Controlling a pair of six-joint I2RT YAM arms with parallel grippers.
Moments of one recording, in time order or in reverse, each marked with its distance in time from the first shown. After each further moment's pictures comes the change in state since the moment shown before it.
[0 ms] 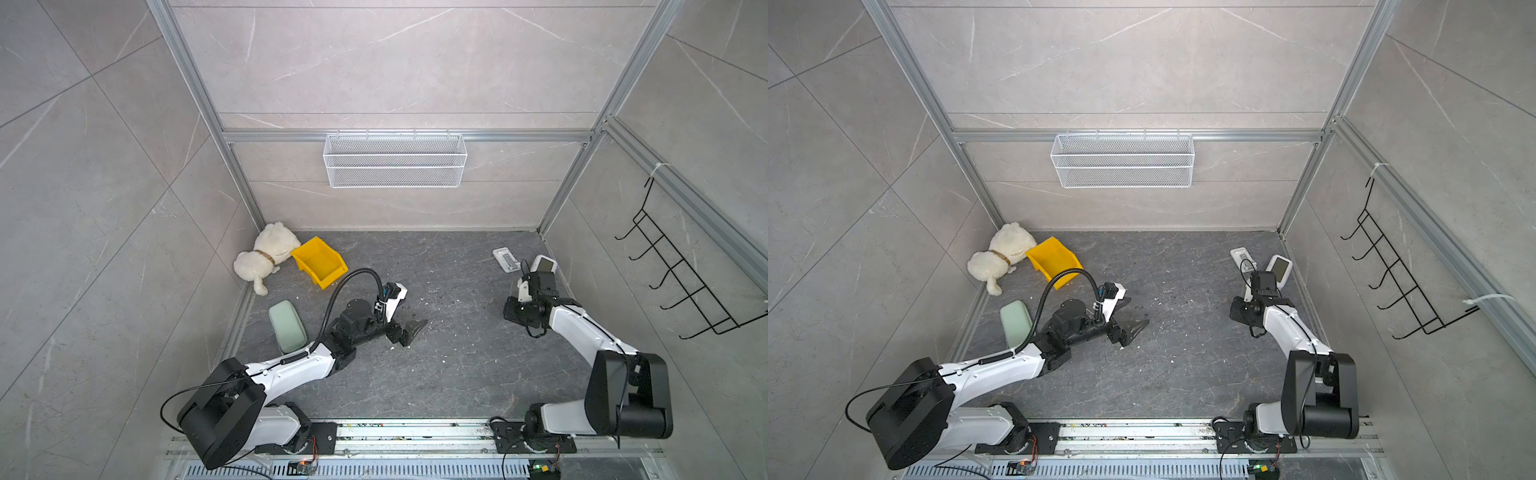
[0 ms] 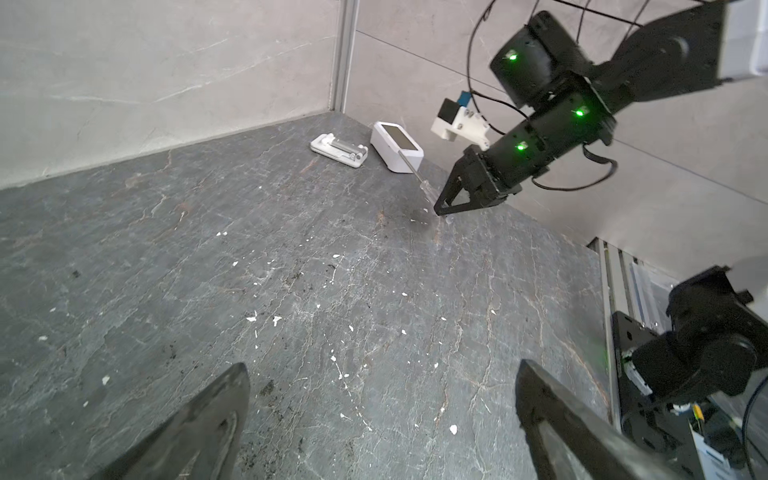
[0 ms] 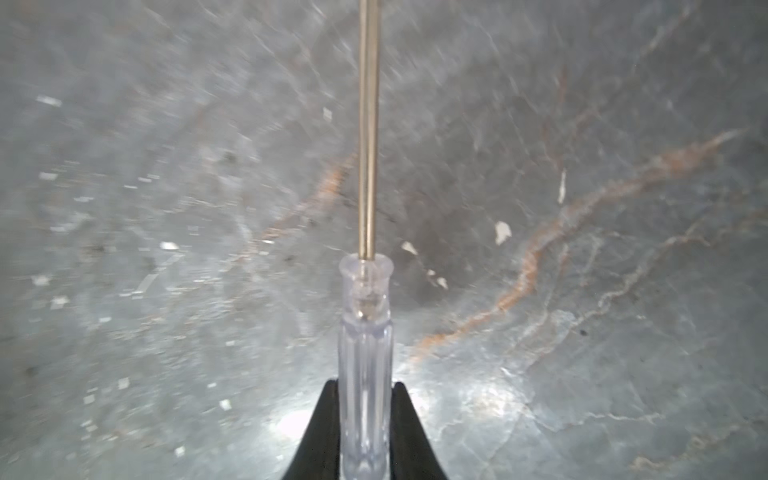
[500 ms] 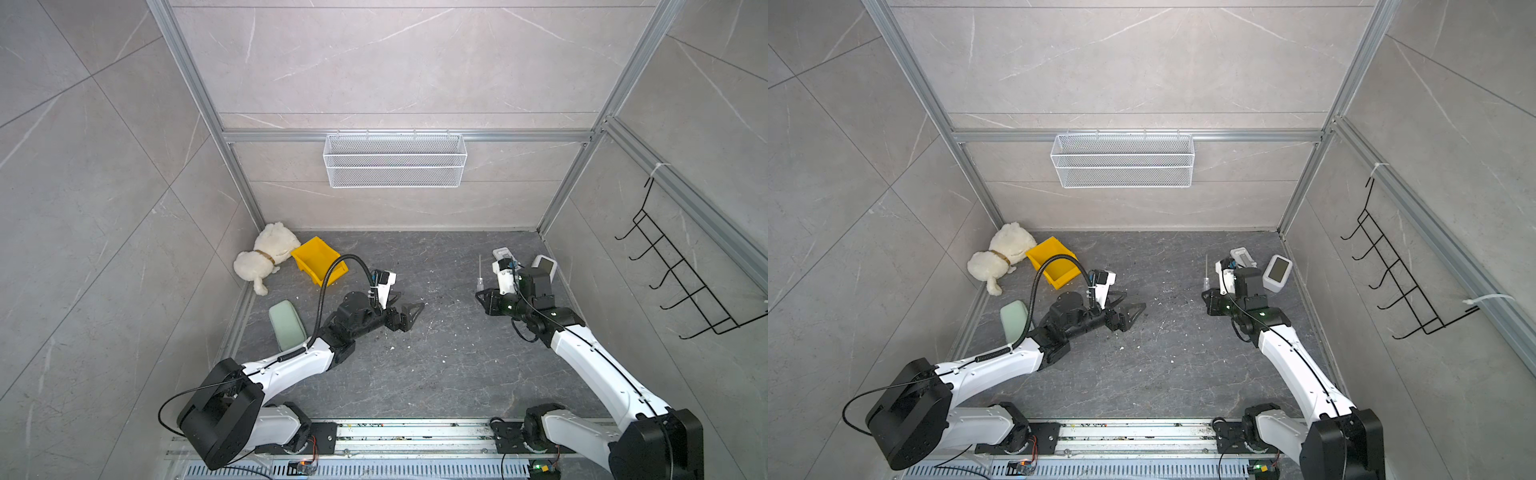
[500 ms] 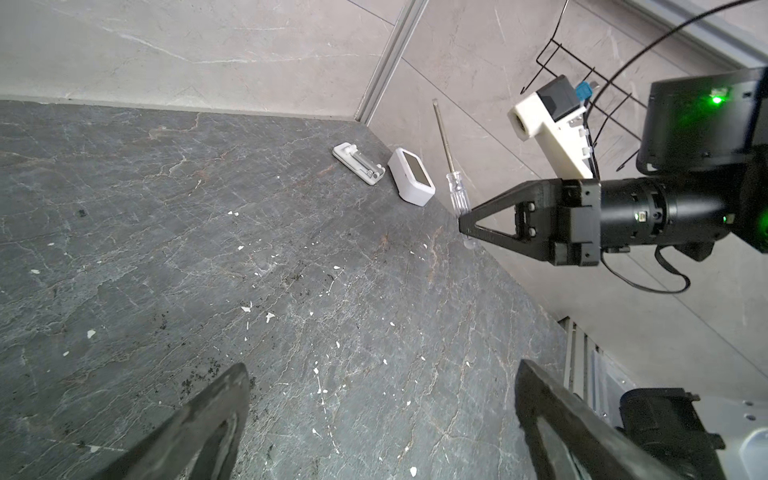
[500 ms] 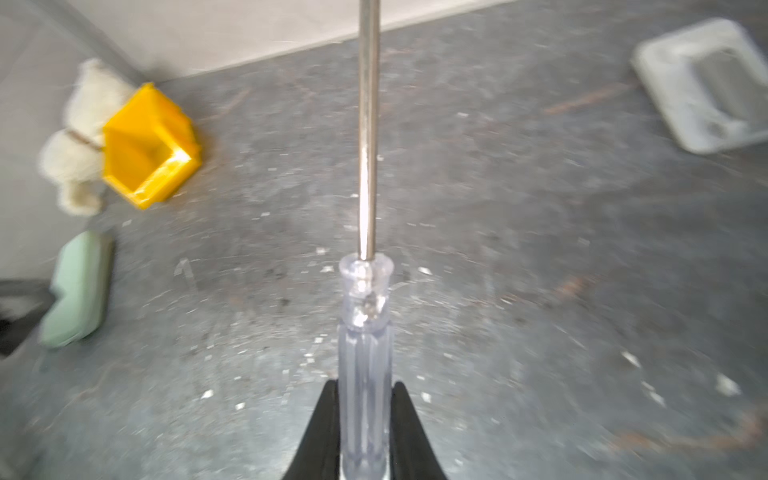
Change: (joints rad) left arm 0.058 0.000 0.055 -0.032 0.000 -0.288; right arm 0.280 -0.256 0.009 0.109 -0.159 -0.024
